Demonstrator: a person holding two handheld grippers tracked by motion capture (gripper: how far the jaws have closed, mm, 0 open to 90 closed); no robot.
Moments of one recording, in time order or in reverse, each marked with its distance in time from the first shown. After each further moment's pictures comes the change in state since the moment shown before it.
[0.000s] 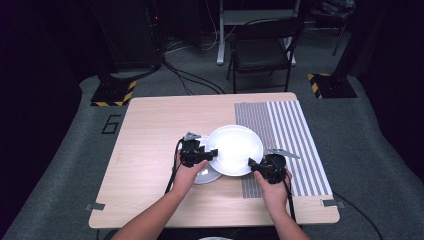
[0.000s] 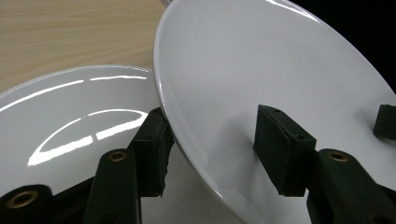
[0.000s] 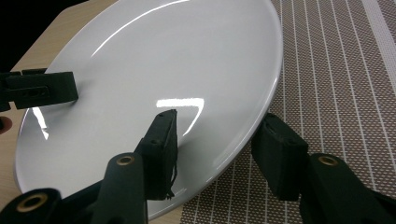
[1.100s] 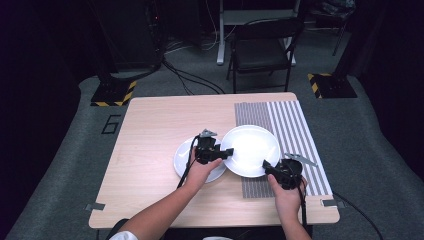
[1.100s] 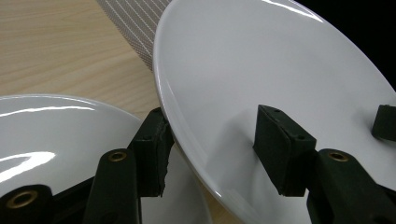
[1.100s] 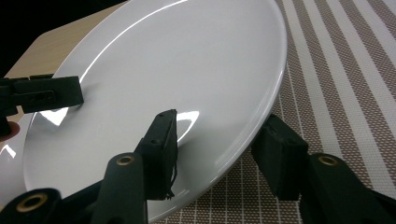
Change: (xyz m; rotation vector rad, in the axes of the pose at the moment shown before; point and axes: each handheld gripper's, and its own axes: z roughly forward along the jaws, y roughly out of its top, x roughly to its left) left arm -0.034 0.014 0.032 0.020 -0.105 0.040; right arm -0.026 -0.005 -0.033 -0.059 -0.081 0.071
